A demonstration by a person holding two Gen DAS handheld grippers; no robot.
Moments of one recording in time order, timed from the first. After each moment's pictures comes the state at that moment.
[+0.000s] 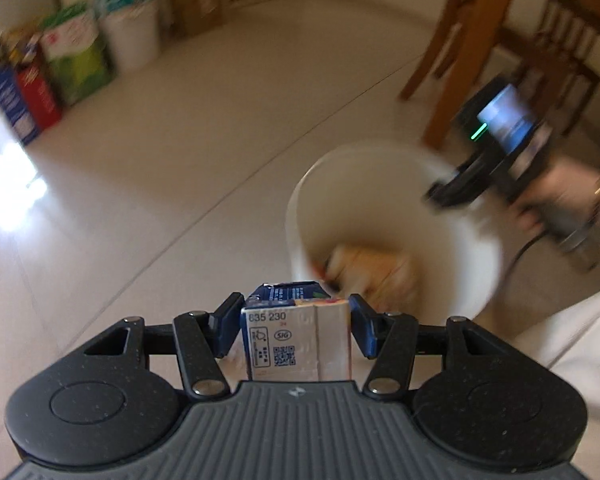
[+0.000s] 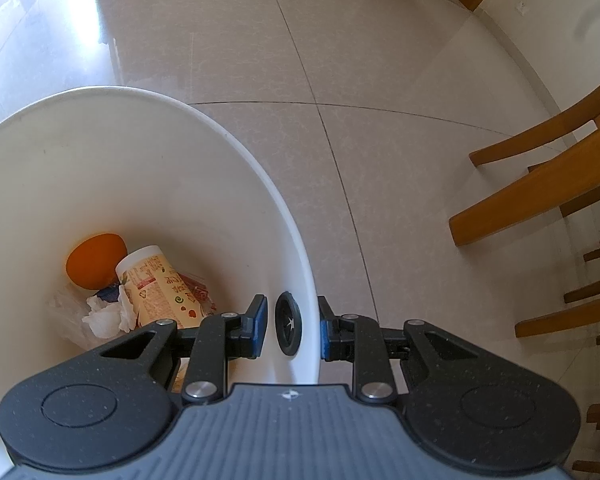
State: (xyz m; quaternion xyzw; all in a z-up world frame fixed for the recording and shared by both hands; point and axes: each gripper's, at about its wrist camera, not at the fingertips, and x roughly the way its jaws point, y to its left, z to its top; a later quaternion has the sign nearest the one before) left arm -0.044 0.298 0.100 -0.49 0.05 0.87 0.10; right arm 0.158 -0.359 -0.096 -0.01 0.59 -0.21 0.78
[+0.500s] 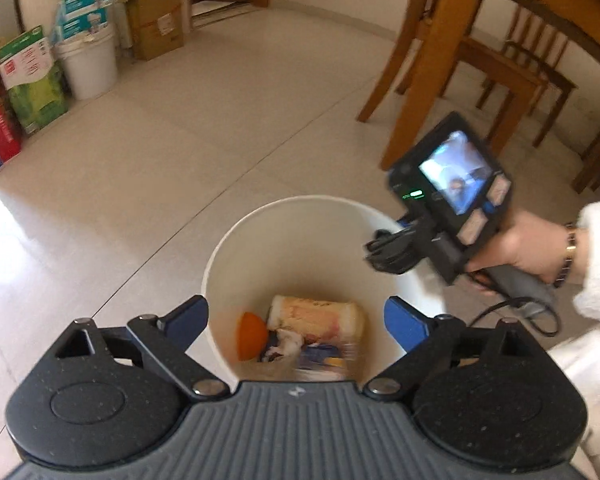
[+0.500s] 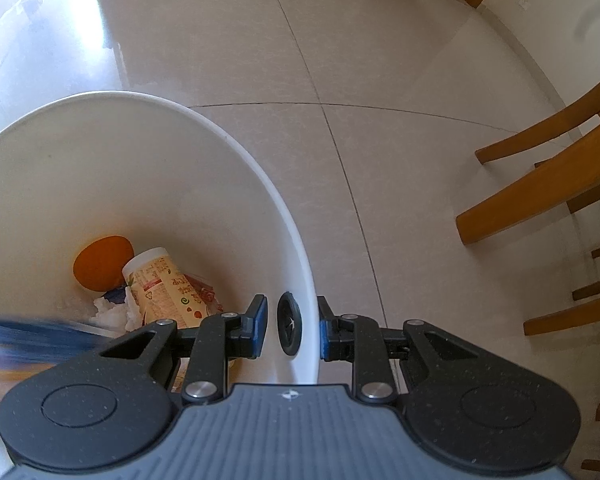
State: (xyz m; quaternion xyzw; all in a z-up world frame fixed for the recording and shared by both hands) left arm -0.088 0.353 0.087 -0.47 0.05 0.87 0.13; right arm 0.154 -0.363 -0.094 0.01 0.58 -0.20 0.79
